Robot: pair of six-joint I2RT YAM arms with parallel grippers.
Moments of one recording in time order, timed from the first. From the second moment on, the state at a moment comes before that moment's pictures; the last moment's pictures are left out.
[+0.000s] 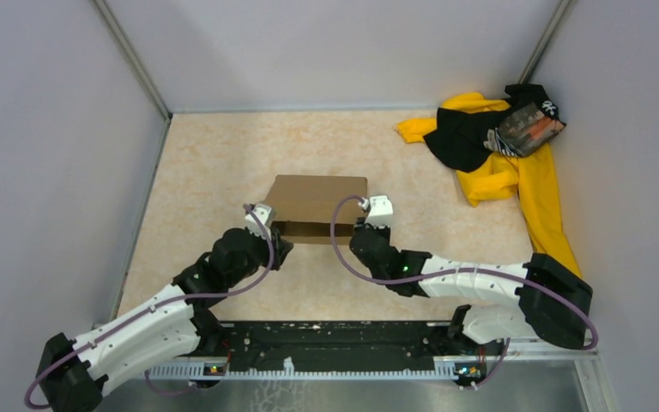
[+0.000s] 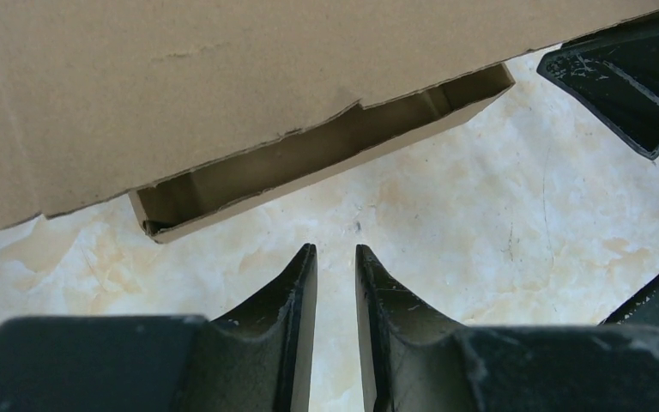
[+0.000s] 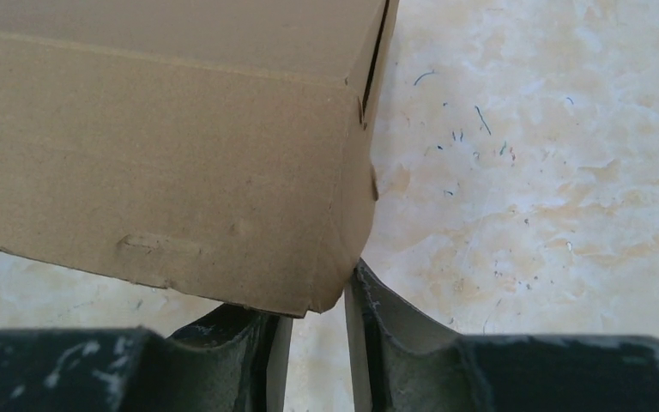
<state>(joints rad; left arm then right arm) -0.81 0.73 0.39 -0.06 -0.17 -0.34 1.09 1.24 0.59 0.07 0.82 0.52</state>
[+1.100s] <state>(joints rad) -0.82 0.50 0.65 -0.39 -0.11 -0.57 1.09 0.88 0.70 -0.41 0.73 0.60</state>
